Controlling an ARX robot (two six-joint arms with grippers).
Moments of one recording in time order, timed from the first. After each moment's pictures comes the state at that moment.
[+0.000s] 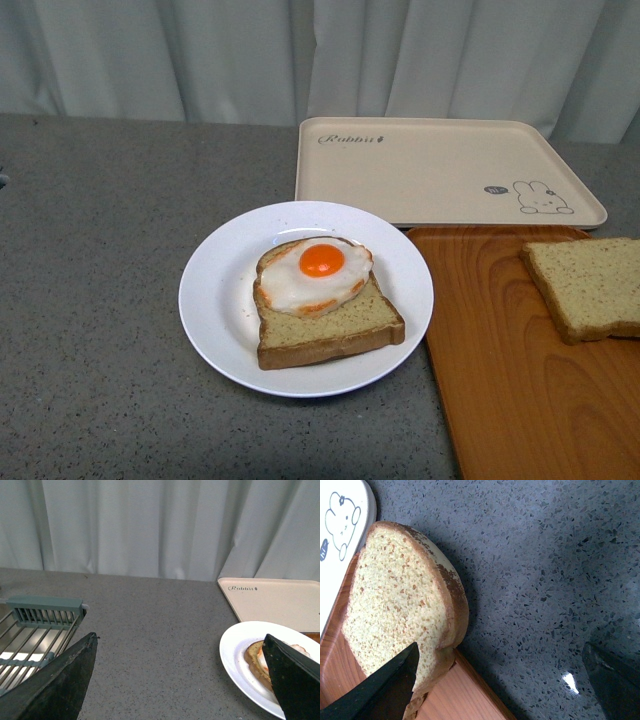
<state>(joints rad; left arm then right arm) 0.00 0.00 0.02 0.00 0.00 0.00 -0.30 1.80 0.53 0.41 -0.23 0.69</state>
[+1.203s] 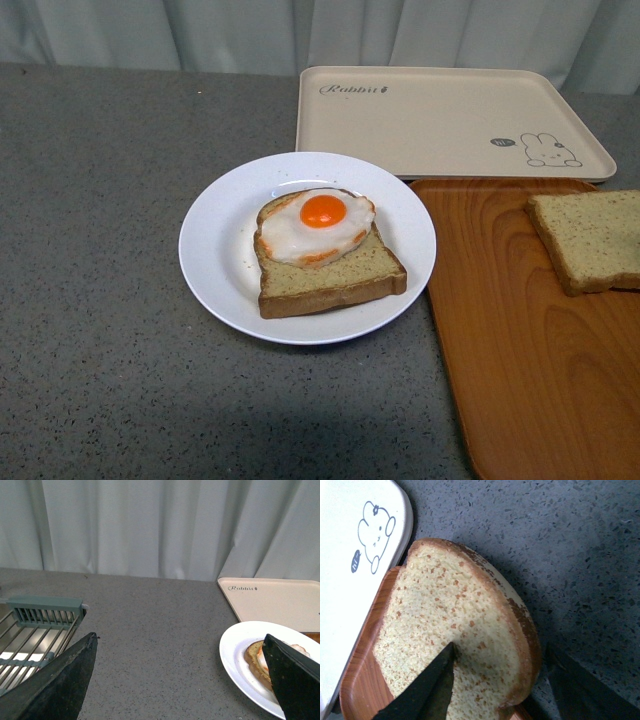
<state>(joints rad) 0.00 0.00 0.02 0.00 0.00 0.00 -0.24 1.94 0.63 0.54 -0.25 0.78</state>
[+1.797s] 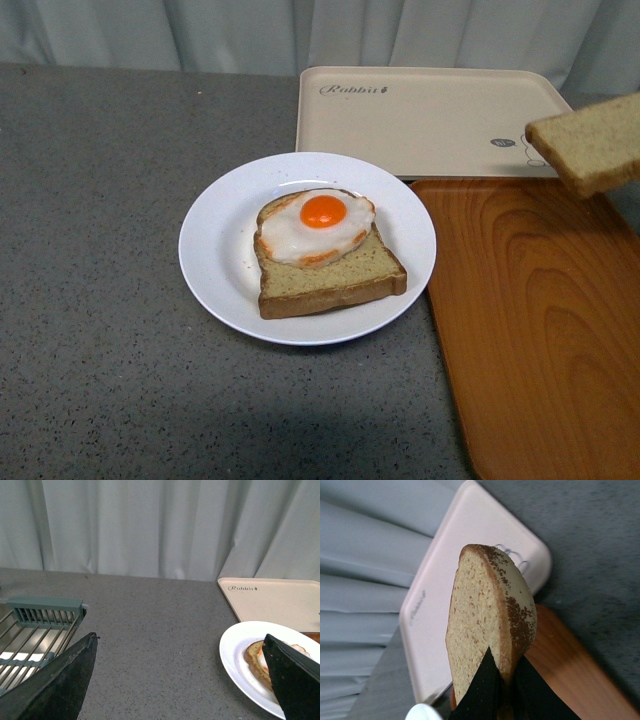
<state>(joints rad) 0.00 0.00 0.02 0.00 0.00 0.00 -0.15 1.74 0.72 0.57 -0.37 0.90</state>
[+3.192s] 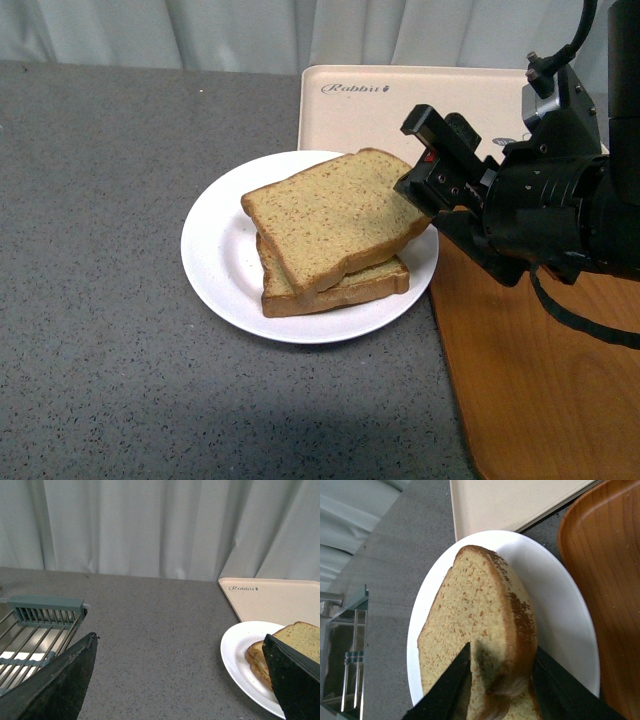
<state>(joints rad) 0.00 0.00 0.02 0.00 0.00 0.00 0.39 1.88 0.67 0.63 -0.15 0.85</state>
